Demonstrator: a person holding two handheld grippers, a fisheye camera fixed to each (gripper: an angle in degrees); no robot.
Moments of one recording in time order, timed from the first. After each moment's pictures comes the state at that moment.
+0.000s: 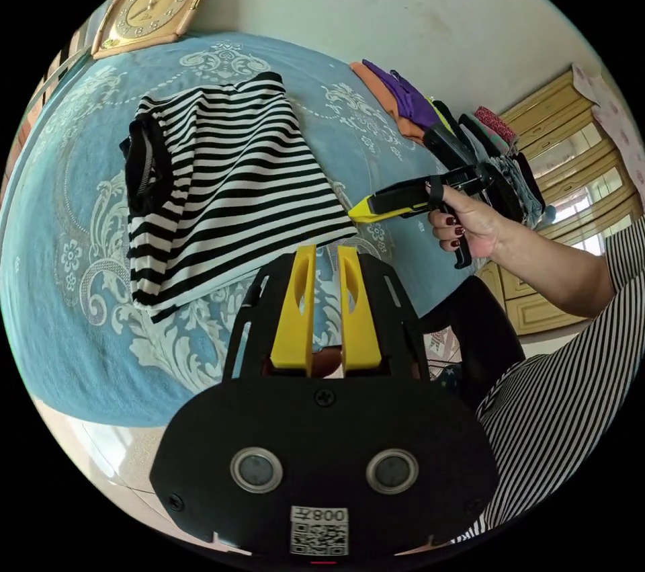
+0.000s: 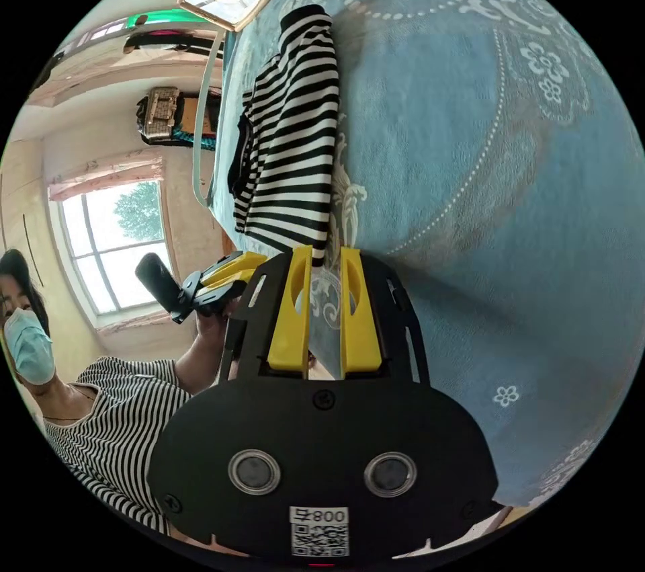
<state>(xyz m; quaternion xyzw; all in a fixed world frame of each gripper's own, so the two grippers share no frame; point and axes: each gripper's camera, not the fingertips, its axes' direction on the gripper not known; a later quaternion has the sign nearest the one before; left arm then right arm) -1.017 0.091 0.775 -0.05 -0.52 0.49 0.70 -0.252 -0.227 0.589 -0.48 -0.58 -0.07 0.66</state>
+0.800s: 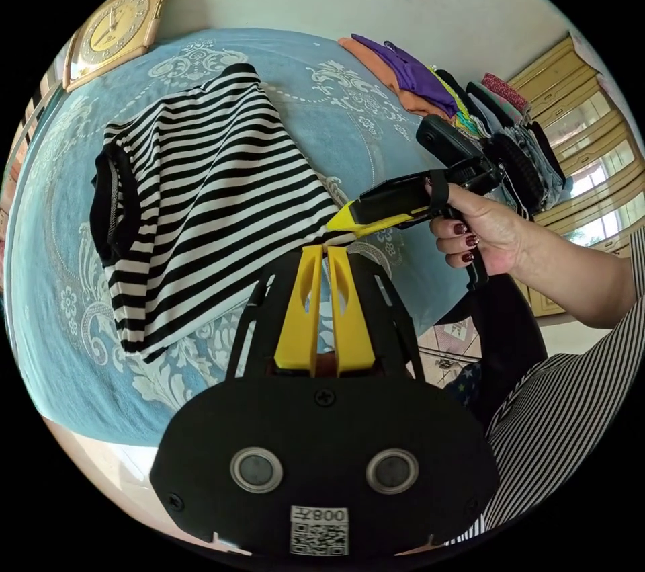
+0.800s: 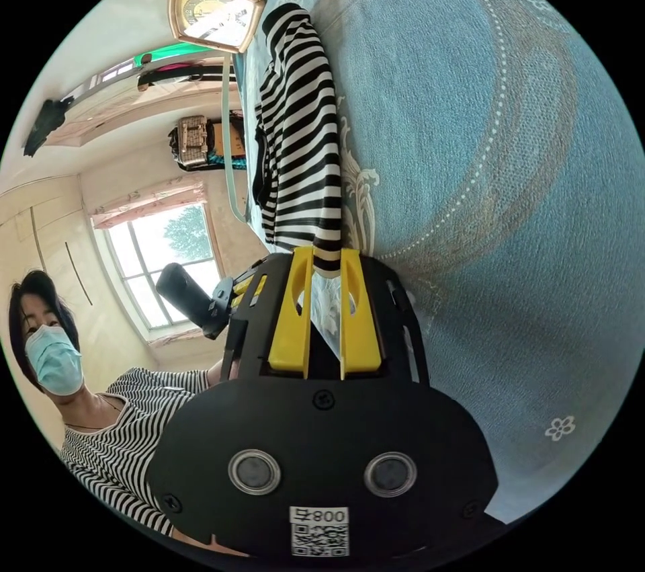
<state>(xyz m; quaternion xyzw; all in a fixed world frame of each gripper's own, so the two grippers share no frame) -1.025 0.058 0.776 -0.06 -0.56 0.48 0.68 -0.135 -0.192 0.628 -0.49 -0.63 0.00 0.60</state>
